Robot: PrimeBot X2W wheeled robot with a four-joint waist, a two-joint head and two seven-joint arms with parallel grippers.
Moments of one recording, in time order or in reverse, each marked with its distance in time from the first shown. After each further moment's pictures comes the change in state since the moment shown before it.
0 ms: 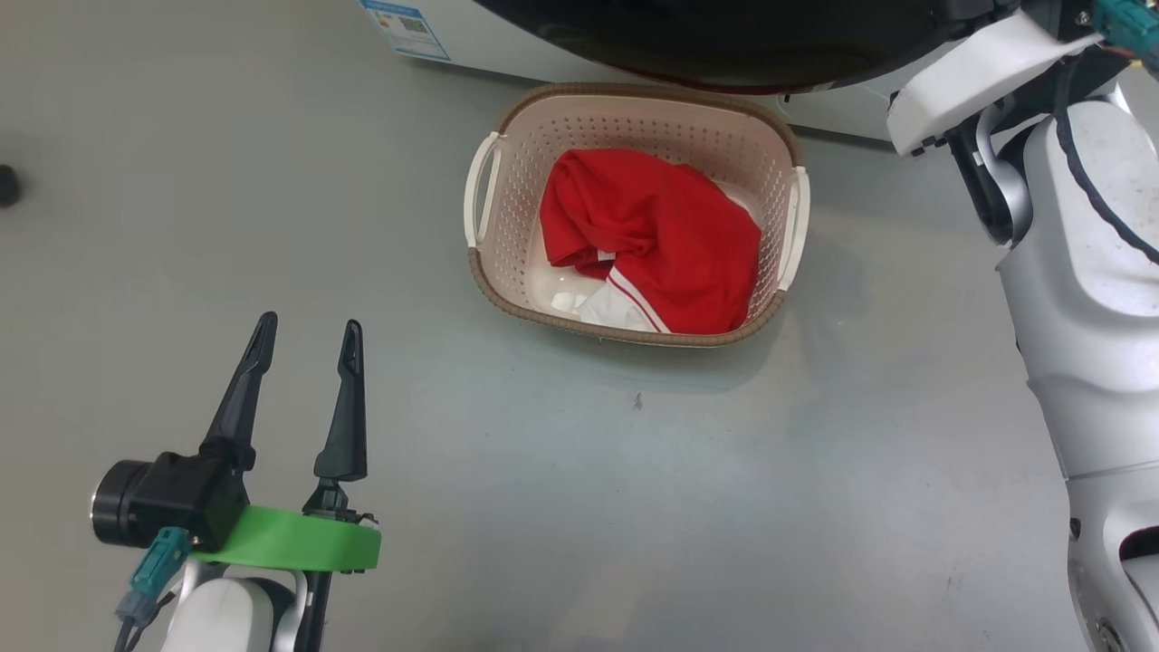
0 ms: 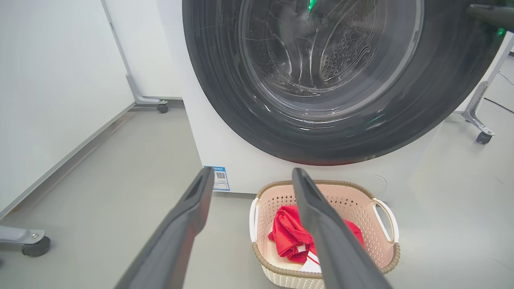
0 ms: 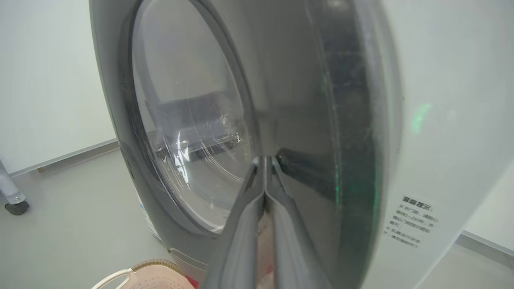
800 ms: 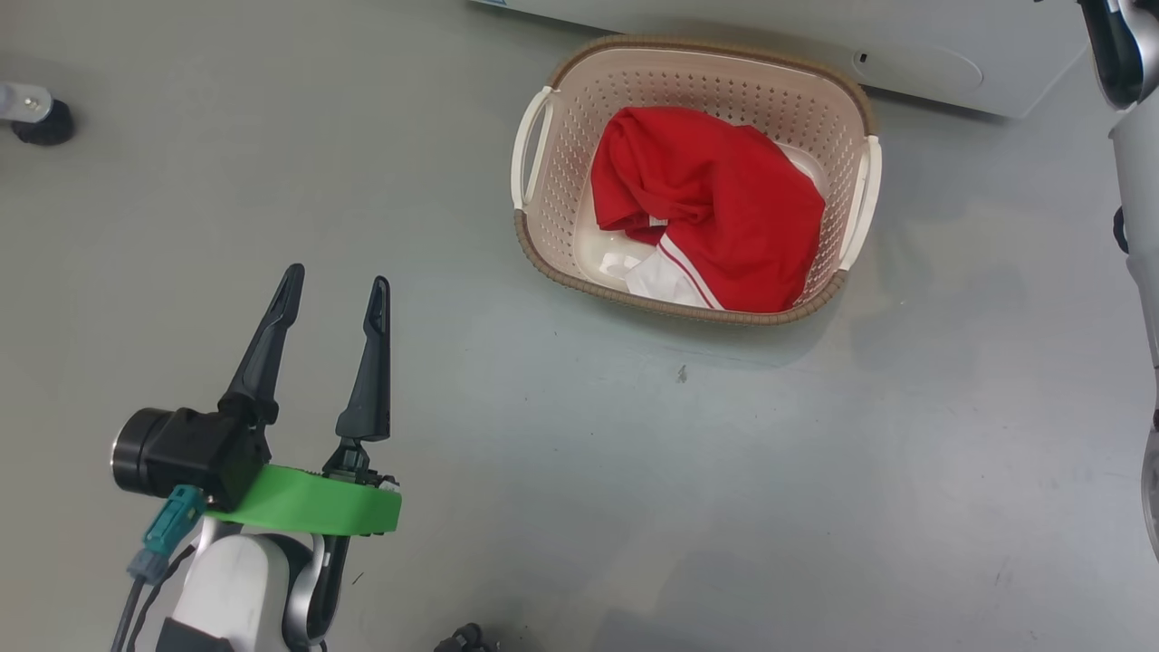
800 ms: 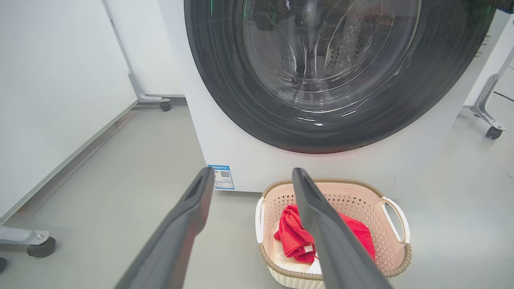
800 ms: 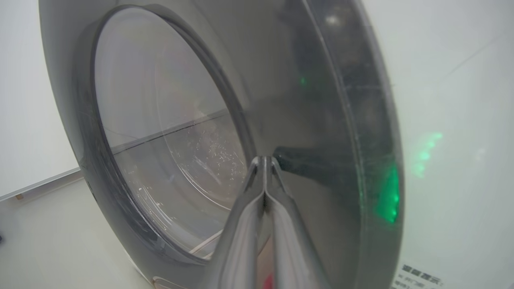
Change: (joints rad) left arm -0.083 -0.023 -0.023 0.023 0.000 -0.035 0.000; right arm -0.243 -0.066 -0.051 0.180 -0.002 -0.001 -0.038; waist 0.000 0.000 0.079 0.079
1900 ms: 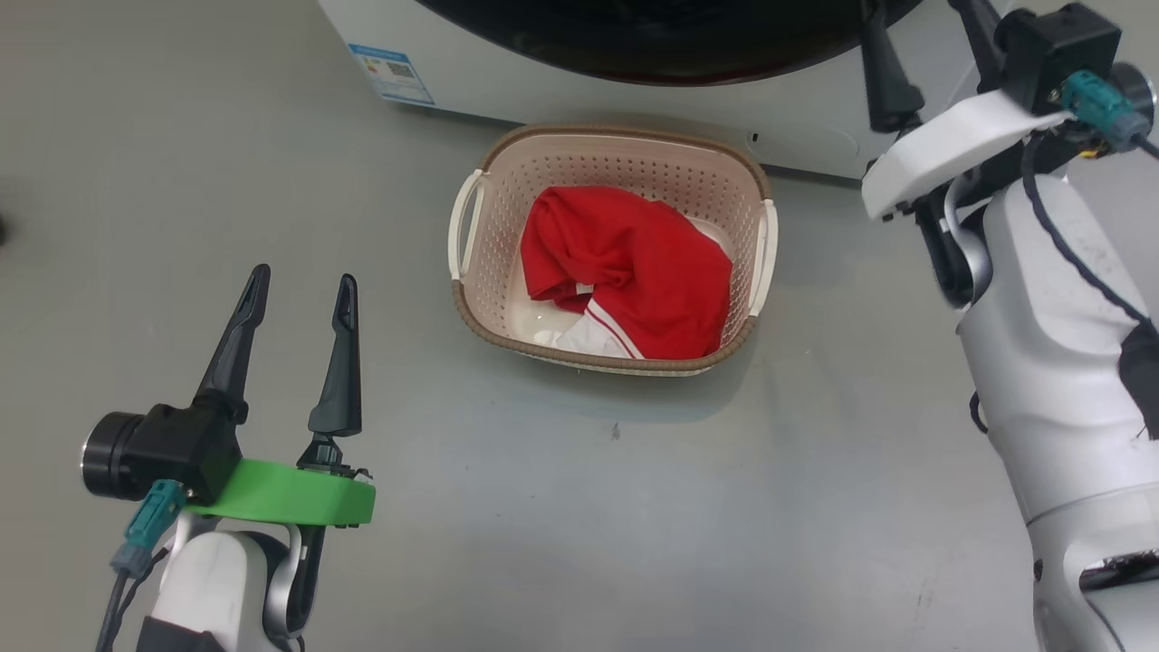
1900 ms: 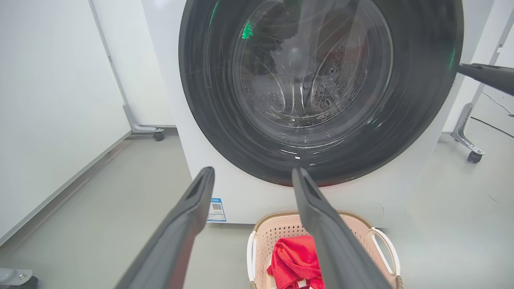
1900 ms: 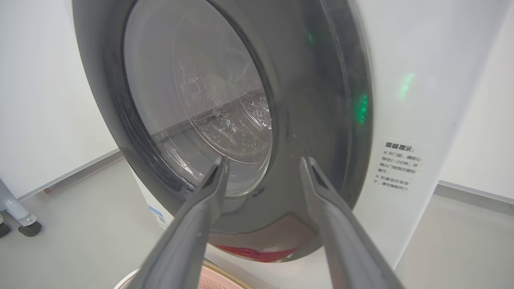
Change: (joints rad) left arm -0.009 -0.005 0.058 0.037 0.045 -0.008 0.000; right arm 0.276 0.114 0.006 -0.003 0.078 0.012 -0.058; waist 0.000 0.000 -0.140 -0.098
